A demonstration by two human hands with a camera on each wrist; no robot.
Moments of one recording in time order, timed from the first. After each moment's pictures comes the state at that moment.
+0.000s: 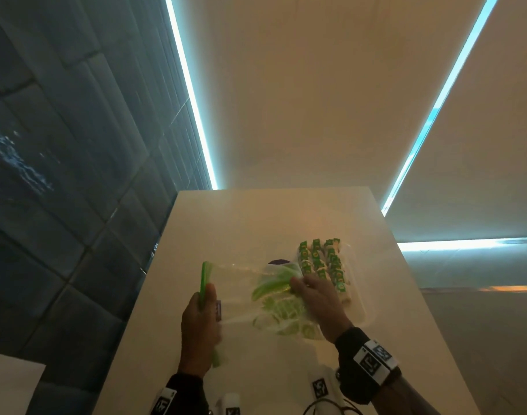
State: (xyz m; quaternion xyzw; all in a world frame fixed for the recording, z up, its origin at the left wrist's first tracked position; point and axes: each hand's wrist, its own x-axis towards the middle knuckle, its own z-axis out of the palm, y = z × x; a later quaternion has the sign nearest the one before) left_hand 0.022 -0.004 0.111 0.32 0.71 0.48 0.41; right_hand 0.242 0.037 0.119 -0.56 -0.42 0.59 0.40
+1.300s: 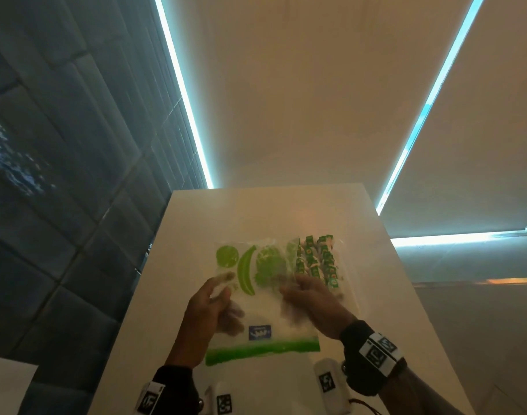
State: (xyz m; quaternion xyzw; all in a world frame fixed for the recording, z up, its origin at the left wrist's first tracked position) left_hand 0.032 -0.006 0.142 0.40 0.57 0.45 0.56; right_hand 0.262 0.027 0.129 -0.40 -0.41 0.73 0.37
